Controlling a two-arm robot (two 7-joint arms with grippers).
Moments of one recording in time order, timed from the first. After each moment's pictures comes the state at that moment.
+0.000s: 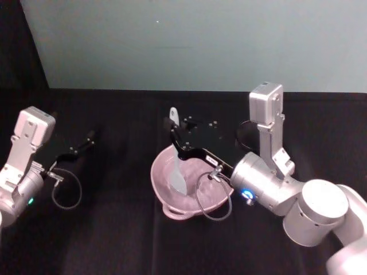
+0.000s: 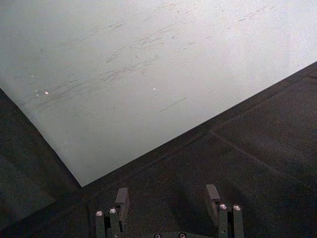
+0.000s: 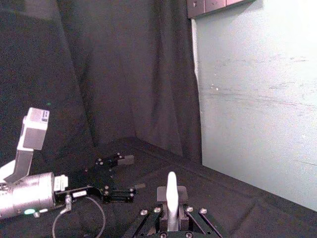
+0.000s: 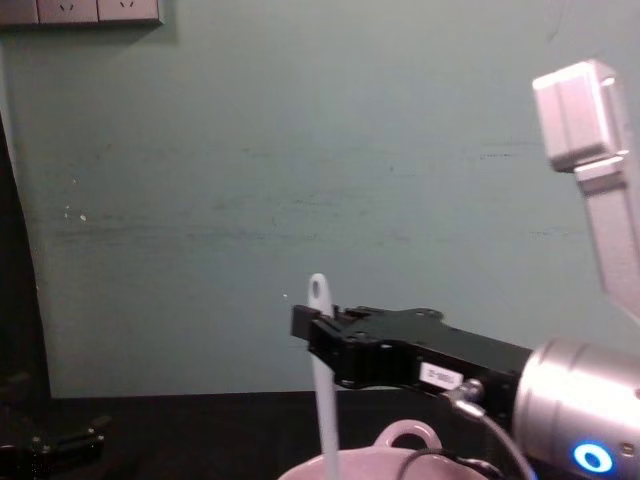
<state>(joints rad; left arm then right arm) -0.20 0.60 0.45 -1.41 -0.25 -0.12 0.03 0.24 0.26 -0.46 -1.54 0.37 -0.01 0.42</state>
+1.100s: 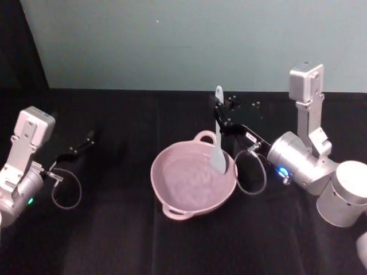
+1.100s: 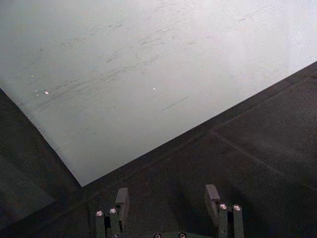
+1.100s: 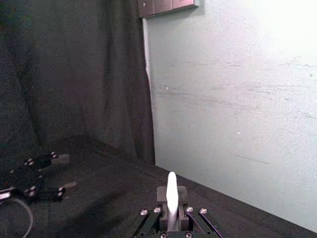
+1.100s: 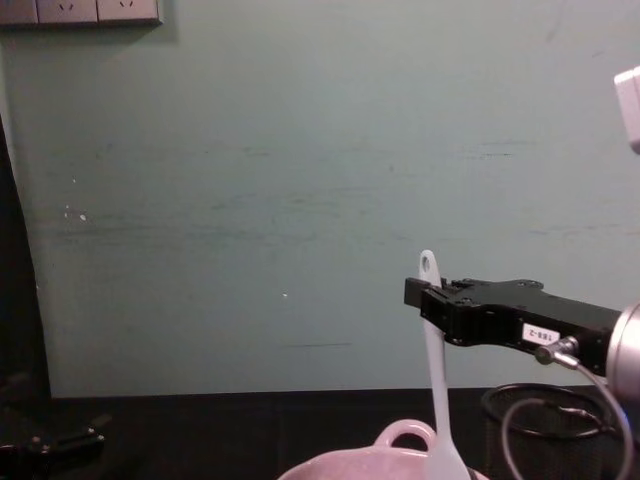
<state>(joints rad) -0.20 0.60 0.45 -1.41 -0.25 -0.12 0.03 0.29 0.31 -0.36 -1.48 0.37 0.00 0.38</state>
